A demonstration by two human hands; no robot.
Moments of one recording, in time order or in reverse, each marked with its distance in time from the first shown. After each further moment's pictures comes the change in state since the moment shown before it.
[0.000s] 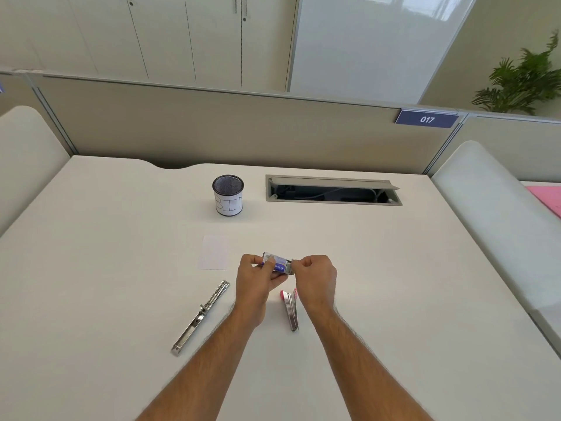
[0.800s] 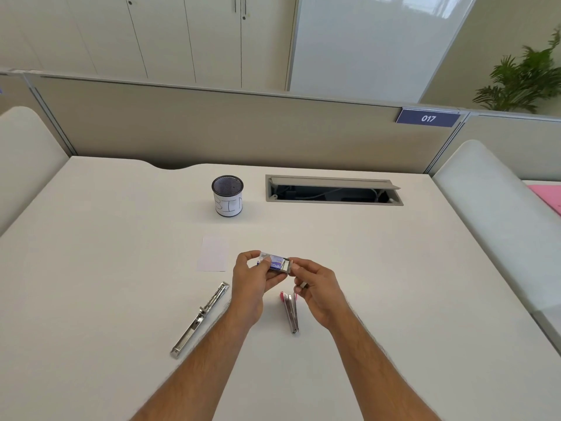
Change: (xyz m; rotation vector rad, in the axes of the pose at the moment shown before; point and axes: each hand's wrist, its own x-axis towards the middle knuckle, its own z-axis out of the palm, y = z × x) left_hand 0.010 0.006 -0.002 -0.093 0.017 -0.058; right_hand 0.020 0.038 -0.012 0.706 -0.501 0.206
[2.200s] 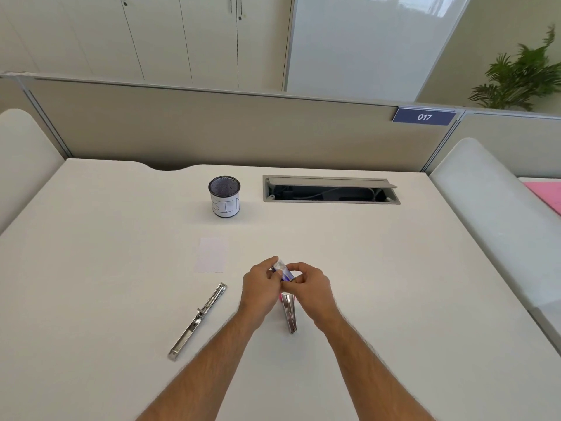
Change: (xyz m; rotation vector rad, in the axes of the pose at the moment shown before) left_hand -0.005 -0.014 0.005 0.703 -0.059 0.128; right_hand -0.008 0.001 0.010 -0.629 0.150 -0.084
